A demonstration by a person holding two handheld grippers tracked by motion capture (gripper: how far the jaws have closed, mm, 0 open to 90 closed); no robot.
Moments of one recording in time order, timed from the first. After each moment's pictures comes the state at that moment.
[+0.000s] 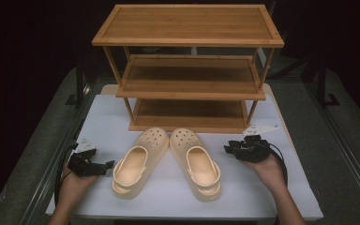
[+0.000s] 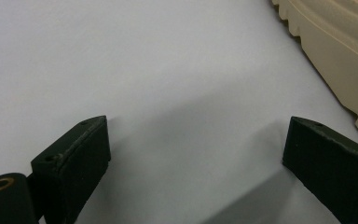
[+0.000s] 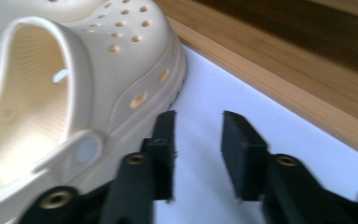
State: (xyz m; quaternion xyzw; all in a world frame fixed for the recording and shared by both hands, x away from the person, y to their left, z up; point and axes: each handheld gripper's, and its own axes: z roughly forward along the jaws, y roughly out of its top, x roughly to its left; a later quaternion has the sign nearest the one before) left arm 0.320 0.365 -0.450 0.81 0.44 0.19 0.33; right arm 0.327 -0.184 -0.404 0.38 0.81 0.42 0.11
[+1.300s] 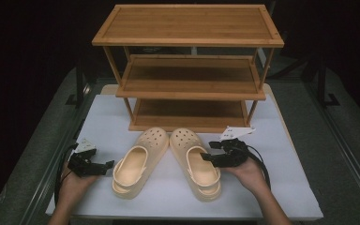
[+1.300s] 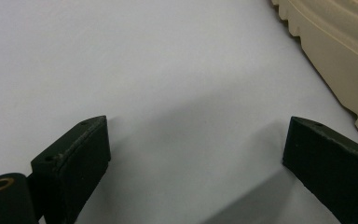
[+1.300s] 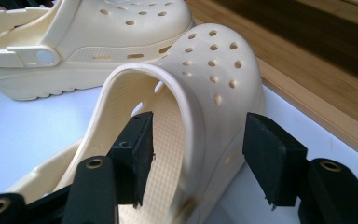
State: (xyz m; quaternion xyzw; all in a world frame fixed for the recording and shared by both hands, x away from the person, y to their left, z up) left arm 0.320 0.366 -0.450 0.81 0.44 0.19 0.33; right arm 0.318 -0.118 -0.393 0.32 0.83 0.44 0.09
